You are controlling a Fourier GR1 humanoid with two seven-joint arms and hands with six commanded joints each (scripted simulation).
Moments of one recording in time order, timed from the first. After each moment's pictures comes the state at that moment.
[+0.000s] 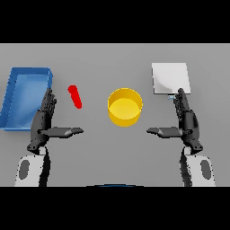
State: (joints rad) left arm 0.00 0.00 0.00 -1.57 0.00 0.00 0.00; right arm 0.00 0.00 0.00 -1.57 0.00 0.00 0.00
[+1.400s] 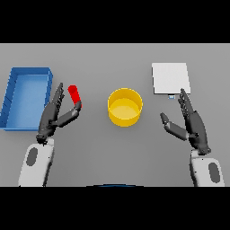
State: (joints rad) left arm -0.14 0.04 -0.04 -1.42 -0.16 0.03 0.03; right arm 0.04 -0.11 0.04 -1.63 0.09 0.05 -0.07
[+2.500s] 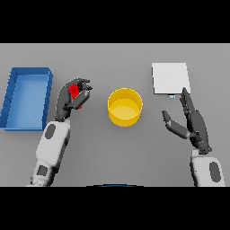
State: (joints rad) left arm -0.47 -0.04 0.08 -0.95 -0.14 0.14 -0.19; right arm 0.03 -0.11 0.03 -1.63 0.09 0.04 -0.05
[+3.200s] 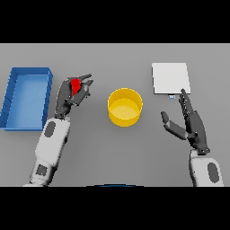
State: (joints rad) left arm -0.48 -0.03 0.04 -1.03 -0.18 0.14 -0.18; right arm 0.04 -0.10 0.04 -1.63 0.11 0.03 -0.07
